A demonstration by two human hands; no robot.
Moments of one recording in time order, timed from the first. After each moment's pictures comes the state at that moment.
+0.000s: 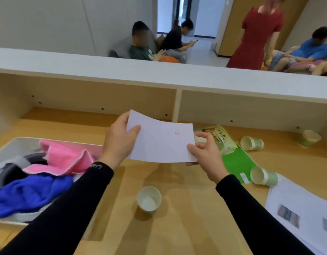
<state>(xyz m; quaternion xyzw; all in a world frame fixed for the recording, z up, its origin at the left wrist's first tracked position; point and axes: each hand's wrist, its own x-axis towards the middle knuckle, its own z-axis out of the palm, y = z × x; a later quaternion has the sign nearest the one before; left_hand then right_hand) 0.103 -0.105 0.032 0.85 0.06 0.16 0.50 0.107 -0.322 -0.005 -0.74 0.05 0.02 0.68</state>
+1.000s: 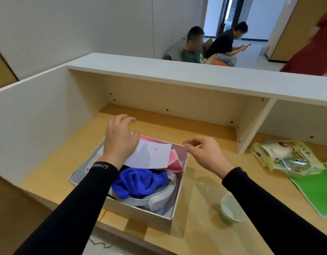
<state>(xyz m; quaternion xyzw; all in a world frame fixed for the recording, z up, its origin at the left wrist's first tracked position) 0.060 0.123 0.029 0.94 0.16 0.21 0.23 0.108 -0.095 0.007 -0.89 -0.13 0.07 0.43</state>
